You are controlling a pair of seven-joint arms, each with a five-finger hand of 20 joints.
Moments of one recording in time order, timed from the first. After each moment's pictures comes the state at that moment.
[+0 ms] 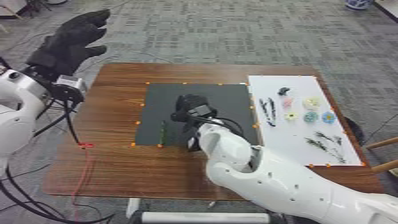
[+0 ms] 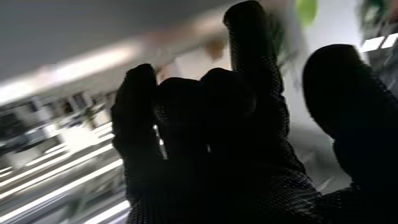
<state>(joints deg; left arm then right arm) 94.8 -33.8 -96.5 -115.3 44.8 -2.1 -5.7 -54.6 -63.2 22.5 -100.0 -118.5 9.7 39.8</state>
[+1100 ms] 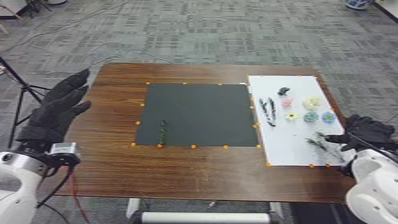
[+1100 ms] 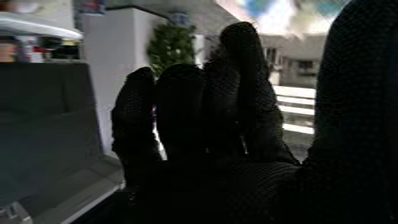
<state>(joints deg) 127.9 -52.4 -112.6 -128.1 52.3 1.8 -1.2 -115.8 -30.8 85.8 -117.5 -127.7 4.1 53.0</state>
